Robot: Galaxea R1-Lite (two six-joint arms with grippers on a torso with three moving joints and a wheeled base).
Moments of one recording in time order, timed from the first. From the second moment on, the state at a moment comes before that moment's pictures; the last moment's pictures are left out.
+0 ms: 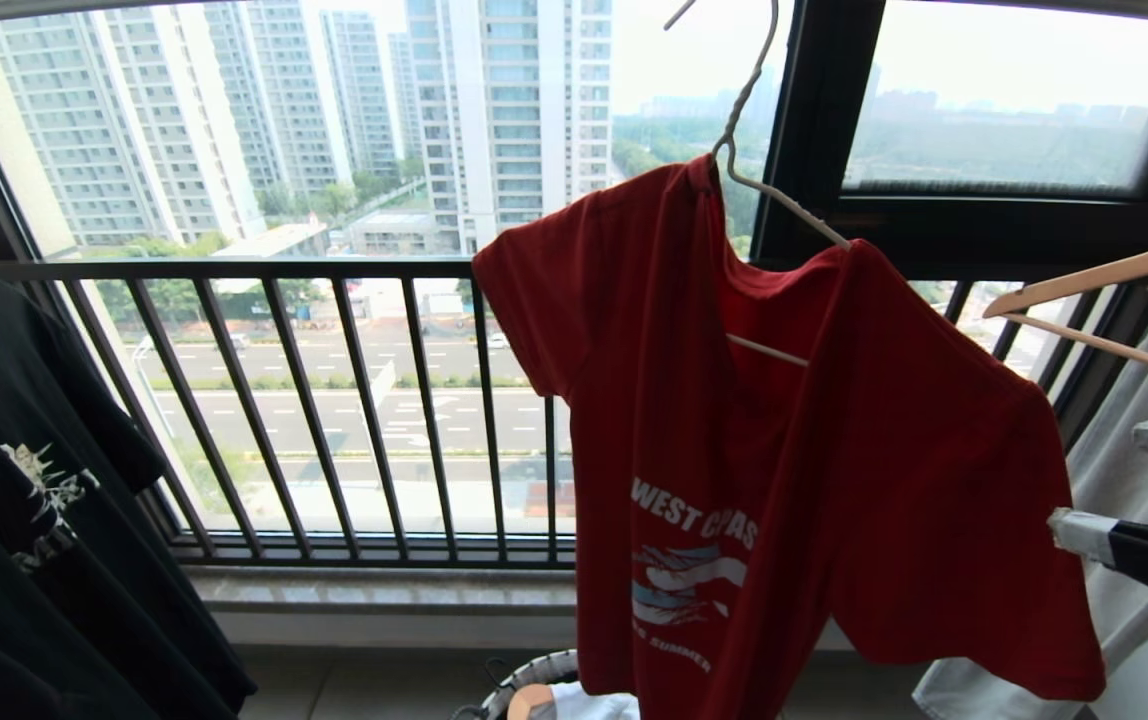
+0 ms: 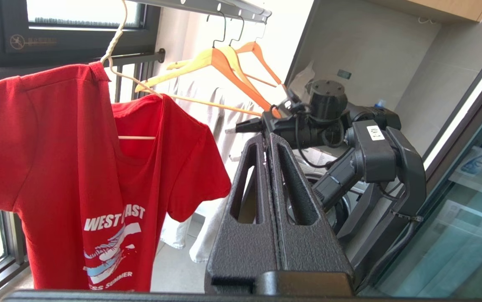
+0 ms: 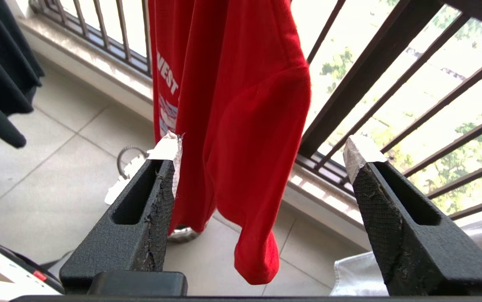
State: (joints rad) left arm -0.10 0.96 -1.00 -0.55 -1.10 -0.79; right arm 0.81 0.97 -1.01 0.38 -0.38 -0.05
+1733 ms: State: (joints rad) left arm -0.11 0.98 -1.21 -0.18 -1.10 -0.81; right arm 0.73 1.40 -1.63 0.63 -0.45 -0.21
